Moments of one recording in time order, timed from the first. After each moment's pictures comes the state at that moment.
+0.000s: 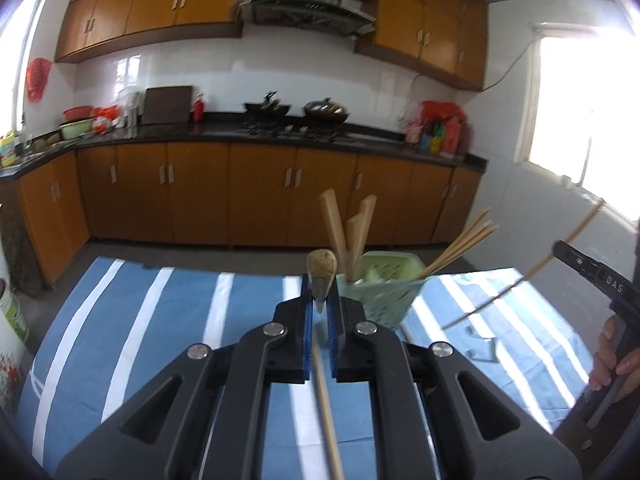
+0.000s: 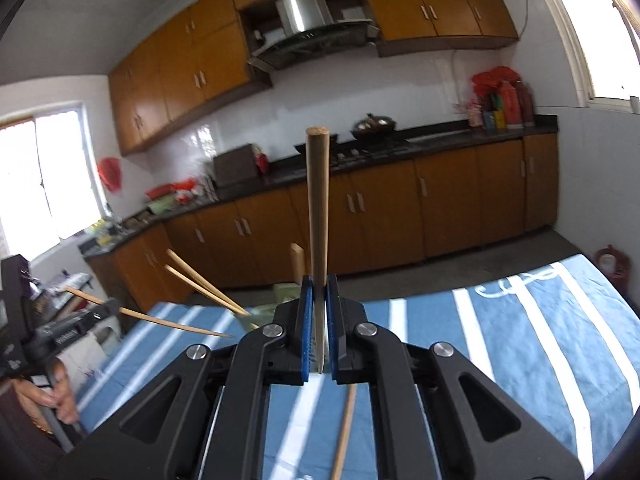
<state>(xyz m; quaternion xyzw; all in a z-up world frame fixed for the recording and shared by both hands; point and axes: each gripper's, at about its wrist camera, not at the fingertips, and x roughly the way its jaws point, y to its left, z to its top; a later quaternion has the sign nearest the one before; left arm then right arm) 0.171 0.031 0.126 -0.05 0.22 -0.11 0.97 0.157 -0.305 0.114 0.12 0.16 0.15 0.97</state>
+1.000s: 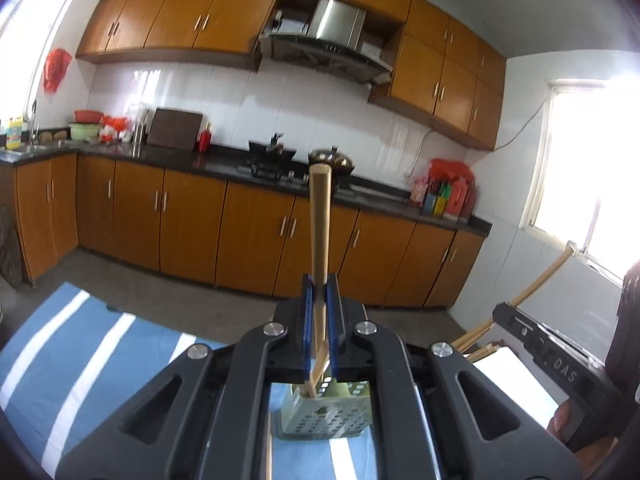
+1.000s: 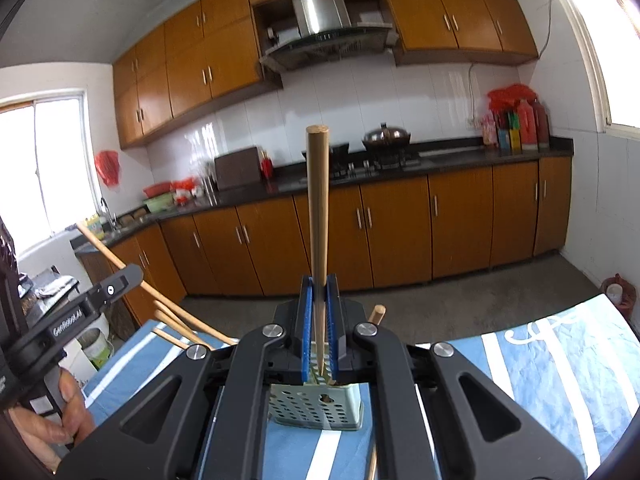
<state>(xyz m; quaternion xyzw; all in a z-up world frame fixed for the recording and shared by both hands) 0.252 -0.004 0.152 -0.12 0.15 -0.08 0.98 0.234 -0.249 0.126 0.09 0.16 0.13 0.97</state>
